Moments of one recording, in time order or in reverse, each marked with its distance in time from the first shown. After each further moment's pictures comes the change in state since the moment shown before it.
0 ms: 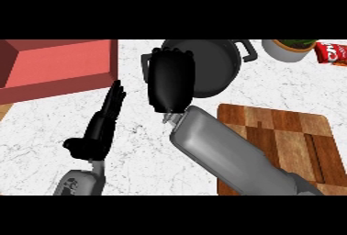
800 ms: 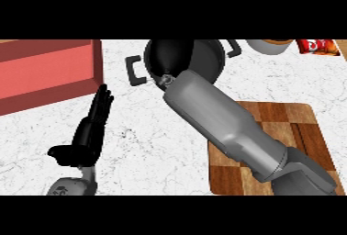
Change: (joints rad) left arm 0.062 0.014 0.038 -0.042 0.004 0.022 -0.011; right arm -0.266 -0.004 -0.010 0.444 -0.180 -0.156 0.013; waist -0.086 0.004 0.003
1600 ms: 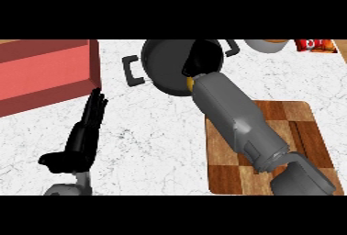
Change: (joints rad) left arm 0.044 0.008 0.017 -0.027 0.003 -0.005 -0.022; right arm 0.026 0.005 -0.154 0.409 -0.231 -0.147 -0.228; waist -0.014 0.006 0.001
